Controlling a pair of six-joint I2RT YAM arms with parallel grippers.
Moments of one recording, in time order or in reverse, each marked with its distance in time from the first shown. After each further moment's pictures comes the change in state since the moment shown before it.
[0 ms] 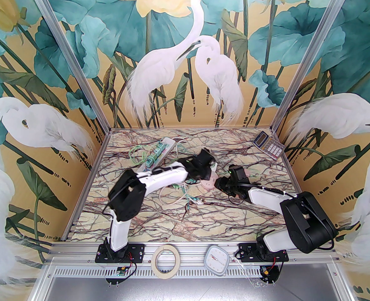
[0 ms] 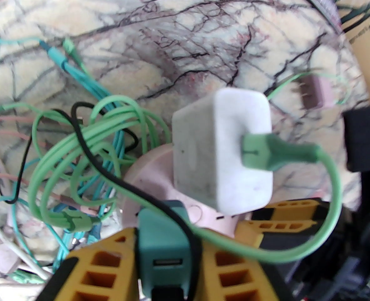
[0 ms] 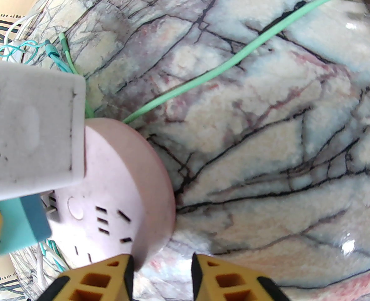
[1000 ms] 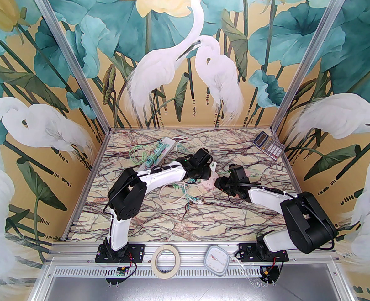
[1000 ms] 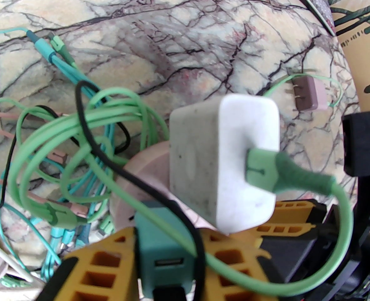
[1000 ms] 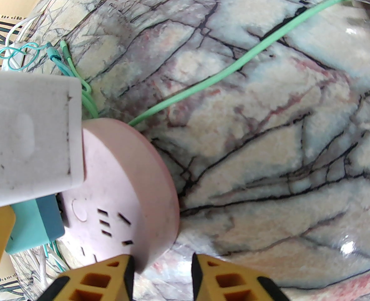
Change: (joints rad) left arm -0.055 0.037 0.045 -0.021 -0.071 0.014; right arm 0.001 -0.001 0.006 -0.003 0.006 0.000
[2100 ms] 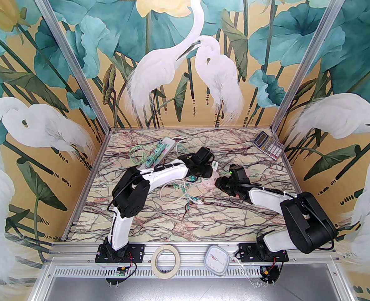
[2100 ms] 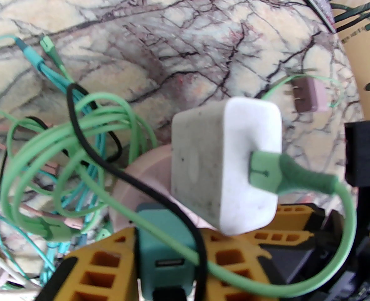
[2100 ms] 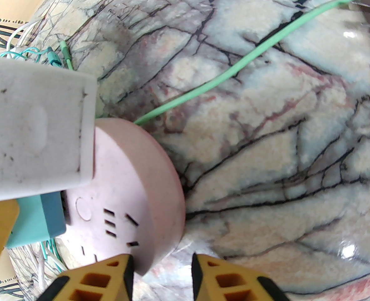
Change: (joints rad) left arm 0.047 0.039 0.037 0.005 0.116 -0.010; right arm -0.006 -0.002 -0.018 0.035 0.005 0.001
